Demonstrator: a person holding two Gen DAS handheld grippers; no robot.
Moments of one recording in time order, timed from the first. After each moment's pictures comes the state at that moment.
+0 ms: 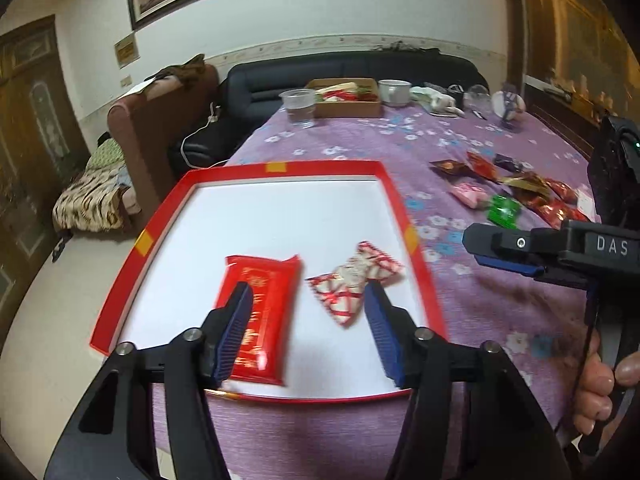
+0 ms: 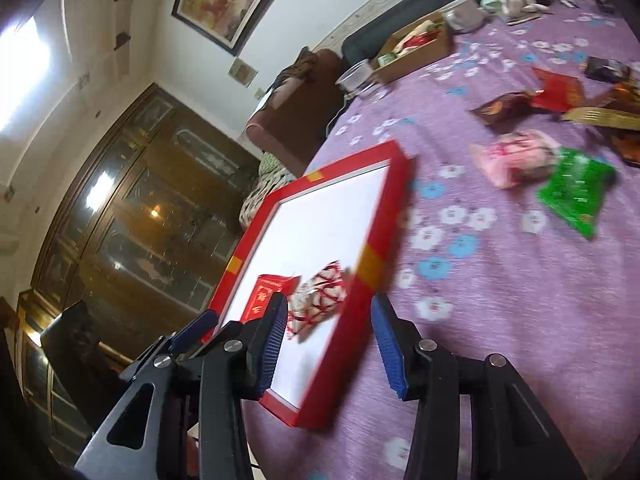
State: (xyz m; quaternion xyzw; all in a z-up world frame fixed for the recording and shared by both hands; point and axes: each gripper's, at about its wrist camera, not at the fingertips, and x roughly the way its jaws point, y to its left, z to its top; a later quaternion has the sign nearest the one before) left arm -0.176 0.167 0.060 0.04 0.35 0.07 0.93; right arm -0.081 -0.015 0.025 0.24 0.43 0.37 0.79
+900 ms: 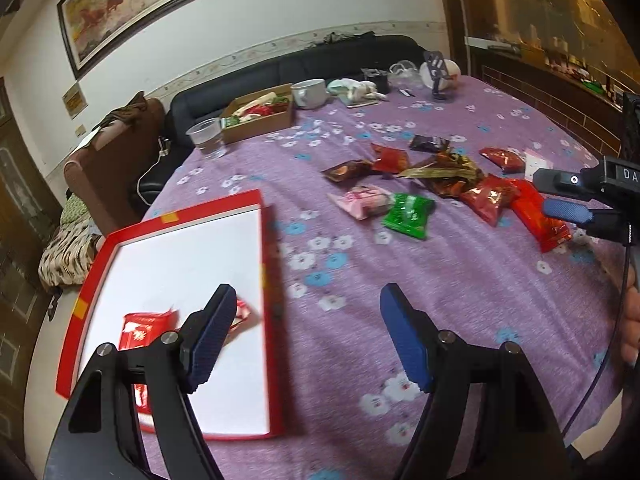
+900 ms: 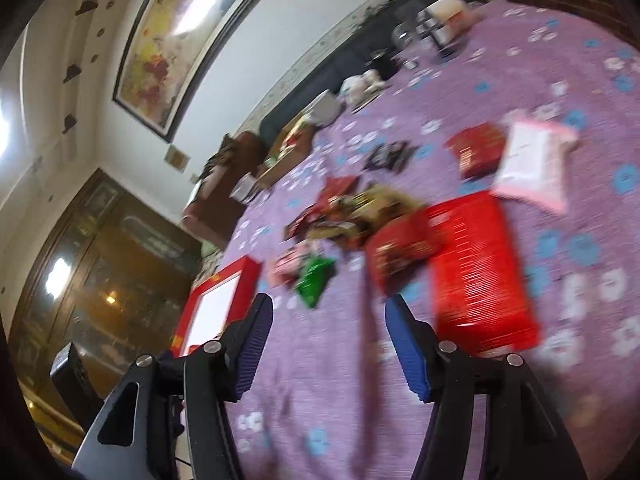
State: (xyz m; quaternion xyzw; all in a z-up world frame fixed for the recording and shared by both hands) left arm -0.146 0.045 0.065 0.12 0.35 0.01 0.93; right arm -0.084 -0.223 0.033 0.30 0.38 0.21 0.85
